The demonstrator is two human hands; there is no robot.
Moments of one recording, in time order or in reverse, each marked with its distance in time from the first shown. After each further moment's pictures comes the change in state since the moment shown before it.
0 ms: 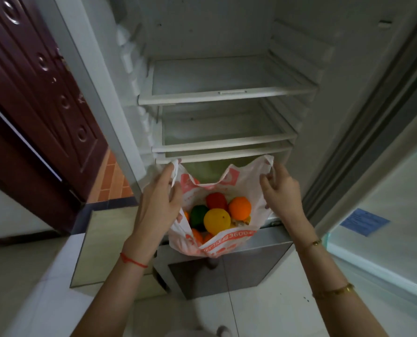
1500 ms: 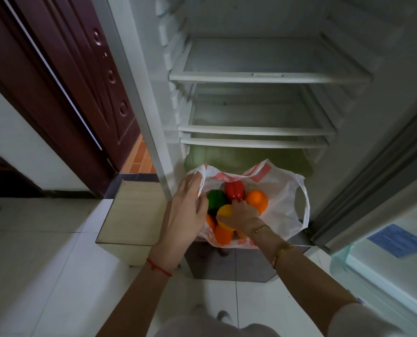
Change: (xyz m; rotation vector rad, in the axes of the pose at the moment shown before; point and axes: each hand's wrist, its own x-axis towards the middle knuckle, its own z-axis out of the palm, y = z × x) left_hand -0.054 0.004 0.041 0.075 0.050 -0.085; right_hand -0.029 0.053 0.151 -0.645 -0.782 0.004
